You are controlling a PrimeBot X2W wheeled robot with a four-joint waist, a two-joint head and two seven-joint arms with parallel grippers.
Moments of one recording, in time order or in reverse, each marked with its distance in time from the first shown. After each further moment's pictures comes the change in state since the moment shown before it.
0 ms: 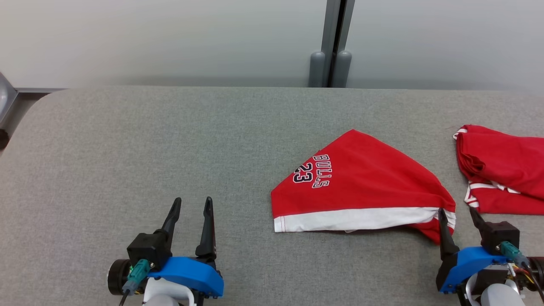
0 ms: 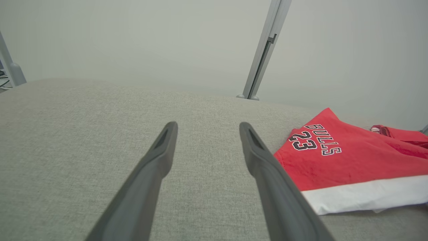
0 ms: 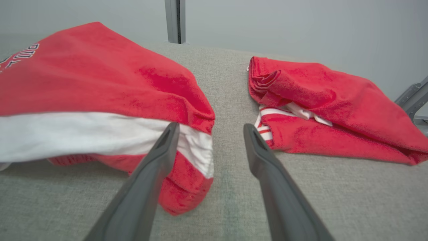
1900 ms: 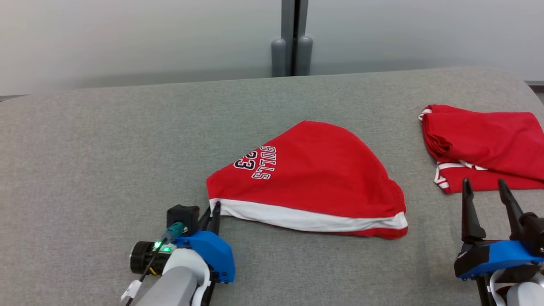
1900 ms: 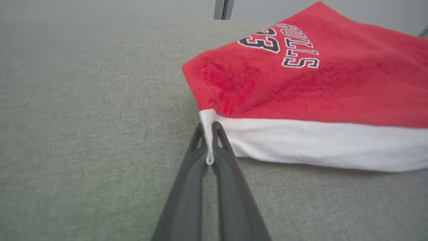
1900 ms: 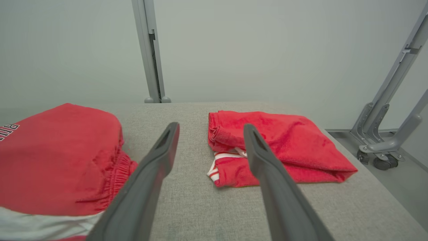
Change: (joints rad) left arm -0.301 -0.066 -0.234 0.531 -0.134 -0.044 0.053; right arm 0.126 0.001 0.040 -0.425 0.180 0.000 0.041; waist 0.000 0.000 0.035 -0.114
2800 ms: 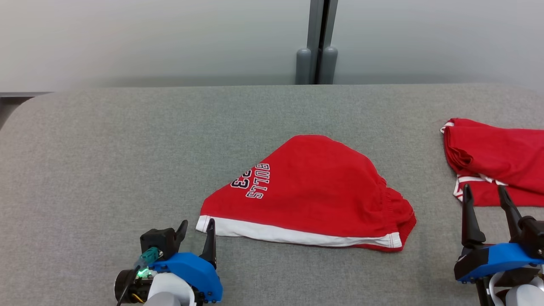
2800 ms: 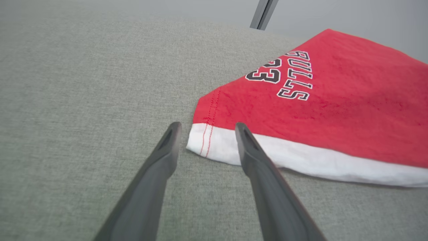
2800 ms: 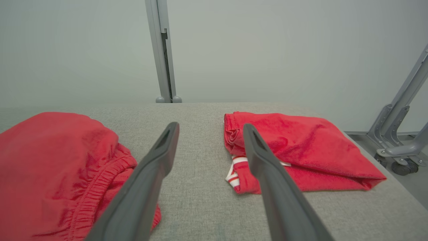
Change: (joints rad) left arm 0.175 0.095 0.054 -0.245 -0.082 0.070 0.035; right arm -0.005 0.000 -0.024 0.048 -0.003 0.000 -0.008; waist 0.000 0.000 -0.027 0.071
